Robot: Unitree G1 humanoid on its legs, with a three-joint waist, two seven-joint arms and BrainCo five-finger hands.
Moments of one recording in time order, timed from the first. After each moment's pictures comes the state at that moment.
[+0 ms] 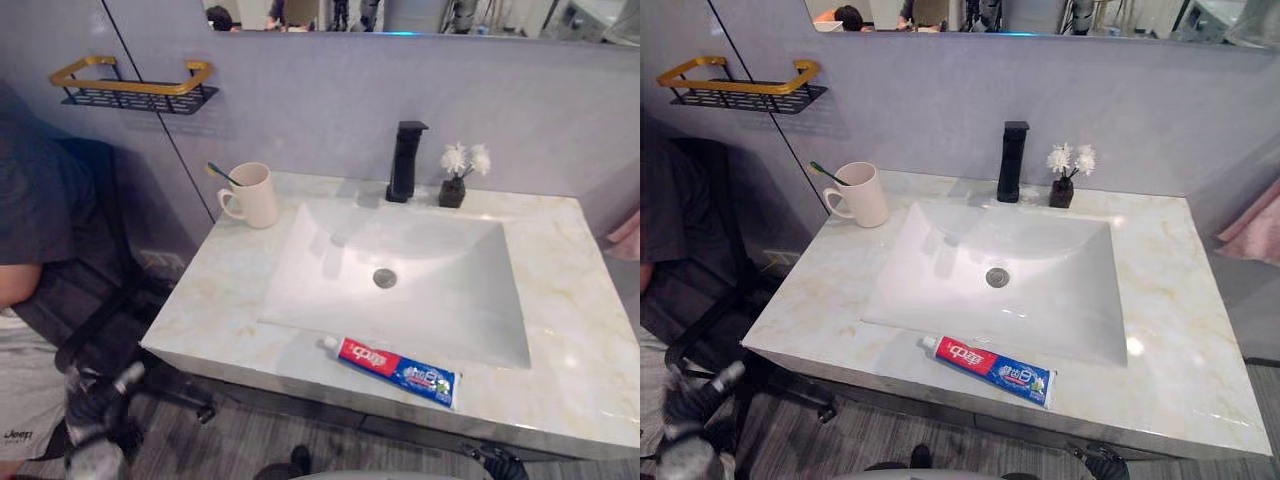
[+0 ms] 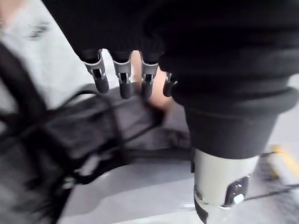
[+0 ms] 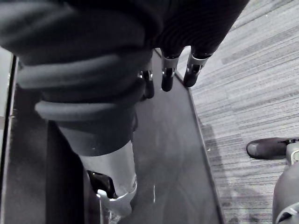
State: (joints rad) left arm 0.29 0.25 0.53 0.08 -0.10 -0.13 0.20; right arm 0.29 -0.12 -0.32 0.77 0.16 -0.07 -0.10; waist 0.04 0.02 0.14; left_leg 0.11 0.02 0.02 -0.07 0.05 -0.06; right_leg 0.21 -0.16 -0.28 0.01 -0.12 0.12
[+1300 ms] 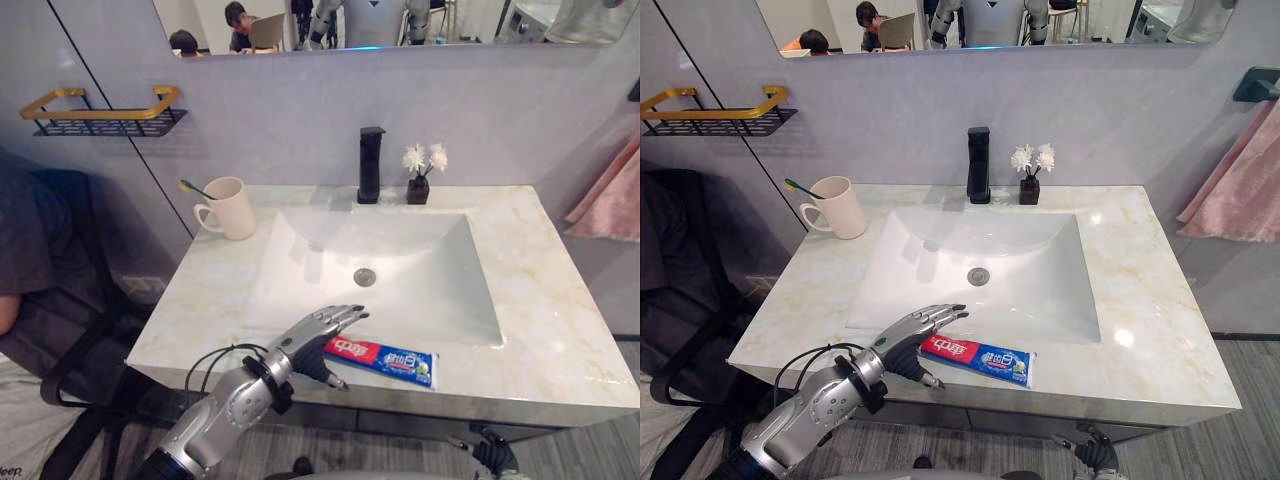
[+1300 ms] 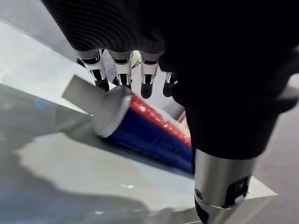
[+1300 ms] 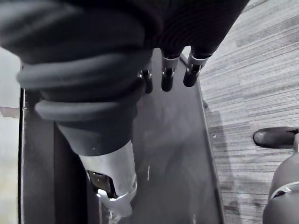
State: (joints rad) left arm 0.04 0.50 -0.51 -0.11 0.62 -0.26 -0.08; right arm 0.26 -0.17 -0.18 0.76 0.15 -0.09 -0.04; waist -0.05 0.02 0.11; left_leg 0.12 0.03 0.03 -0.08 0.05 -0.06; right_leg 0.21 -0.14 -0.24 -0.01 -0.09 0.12
